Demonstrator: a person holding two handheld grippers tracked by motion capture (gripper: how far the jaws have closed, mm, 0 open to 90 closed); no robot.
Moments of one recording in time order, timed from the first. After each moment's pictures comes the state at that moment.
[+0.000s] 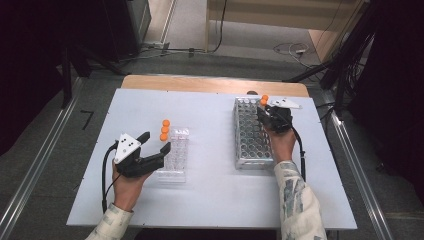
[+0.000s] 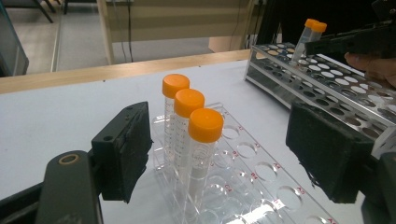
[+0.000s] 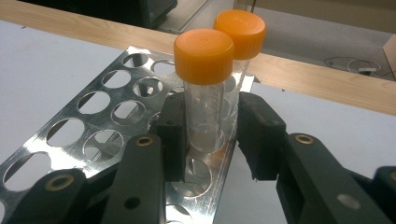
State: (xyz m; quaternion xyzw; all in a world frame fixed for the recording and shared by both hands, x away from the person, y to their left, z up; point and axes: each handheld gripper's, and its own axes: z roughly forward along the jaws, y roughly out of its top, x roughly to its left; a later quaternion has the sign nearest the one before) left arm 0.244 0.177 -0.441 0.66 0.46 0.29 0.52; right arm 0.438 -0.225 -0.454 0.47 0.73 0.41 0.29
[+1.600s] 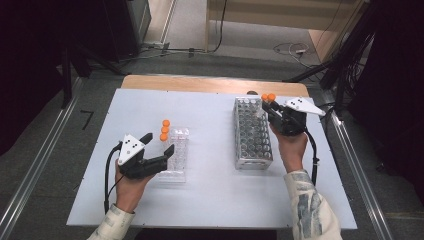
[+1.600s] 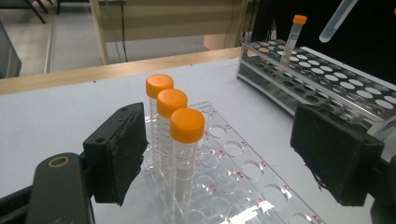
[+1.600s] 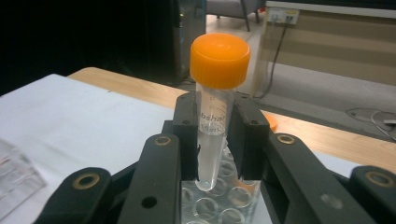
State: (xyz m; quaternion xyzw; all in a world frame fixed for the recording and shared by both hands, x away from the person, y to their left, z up) left arm 0.241 0.168 -0.440 0.67 0.45 0.29 0.52; right arm 0.370 -0.226 -0.386 0.40 0.70 0.51 0.30
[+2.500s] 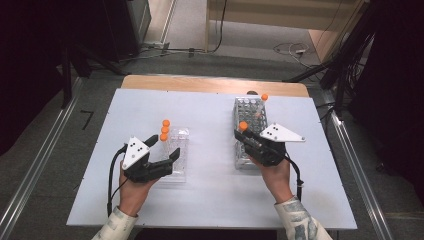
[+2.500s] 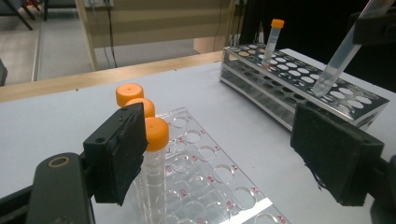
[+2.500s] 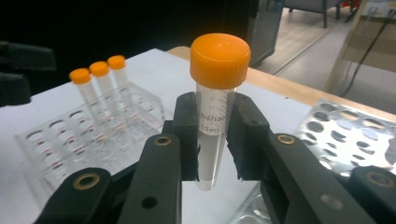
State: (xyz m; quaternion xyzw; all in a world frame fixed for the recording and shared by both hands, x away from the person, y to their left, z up) left arm 0.232 0.155 -0.434 0.67 0.43 0.28 0.53; right arm 0.300 -0.177 -0.404 0.31 0.76 0.53 0.21
